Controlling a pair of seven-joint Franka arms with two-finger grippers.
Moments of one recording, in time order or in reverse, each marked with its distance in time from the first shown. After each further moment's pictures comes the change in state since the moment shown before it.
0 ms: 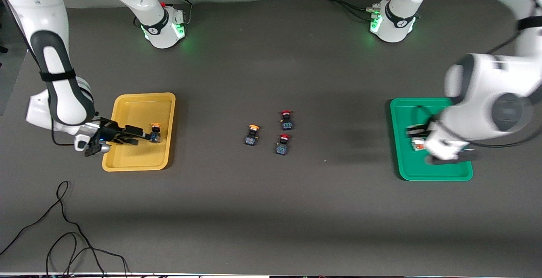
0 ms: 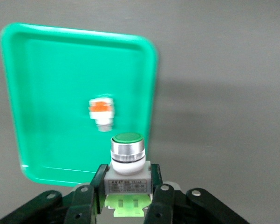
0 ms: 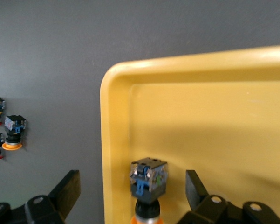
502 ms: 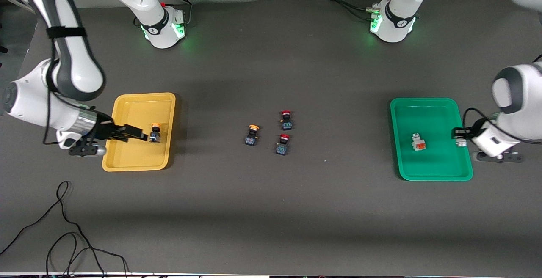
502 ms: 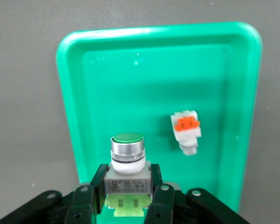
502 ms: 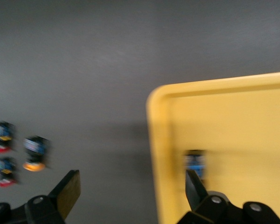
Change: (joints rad) left arm 0.178 0.053 -0.001 -0.213 0.078 0.342 0.274; right arm 0.007 -0.149 0.206 0.092 -0.333 -0.023 0.644
